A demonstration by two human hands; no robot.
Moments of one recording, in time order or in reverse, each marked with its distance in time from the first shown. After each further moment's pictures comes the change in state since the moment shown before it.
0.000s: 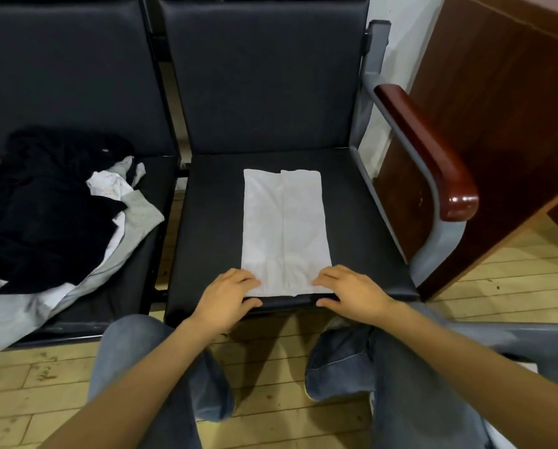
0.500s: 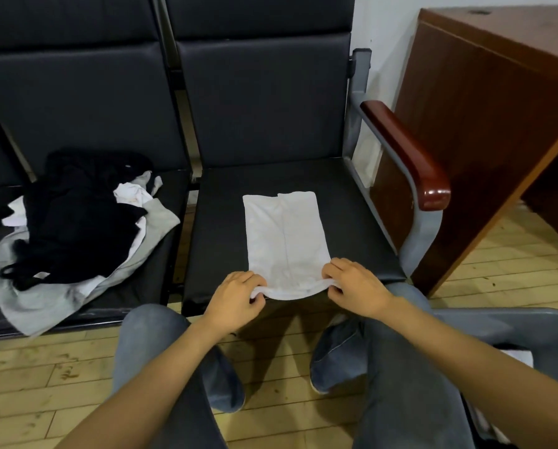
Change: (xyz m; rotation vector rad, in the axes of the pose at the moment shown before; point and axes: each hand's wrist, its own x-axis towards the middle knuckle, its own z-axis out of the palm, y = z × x) left_hand -0.048 0.026 -0.011 -0.152 0.149 0.051; right_hand -0.047 -0.029 -0.007 0.013 0.240 0.006
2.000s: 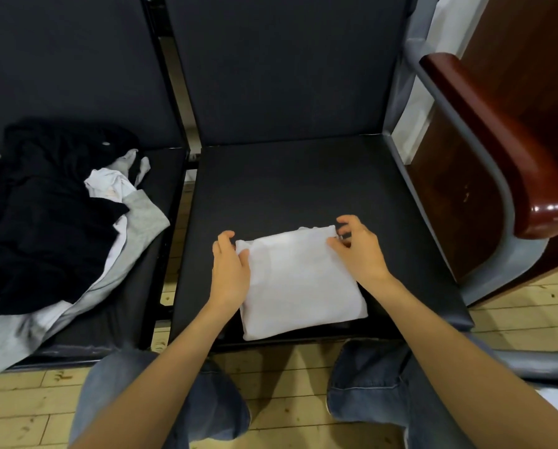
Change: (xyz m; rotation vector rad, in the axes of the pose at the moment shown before) left_hand 0.118 -0.055 0.010 -0.340 0.230 -0.664; right_hand 0.156 0.046 0.033 0.684 0.219 0.561
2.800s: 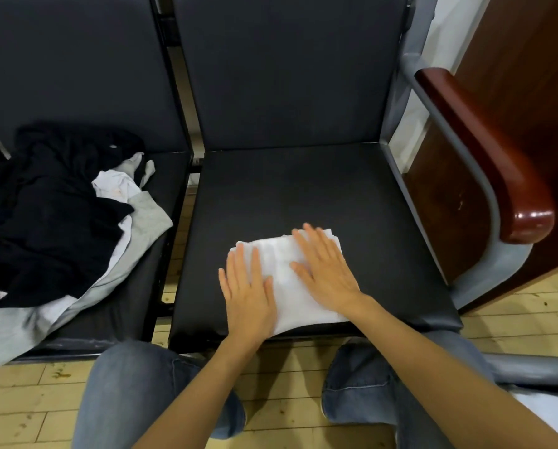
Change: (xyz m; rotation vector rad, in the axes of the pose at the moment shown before) left_hand -0.047 -0.023 0.042 0.458 0.144 0.255; right_hand -0.031 -0.001 0.036 -0.489 -0.191 -0.393
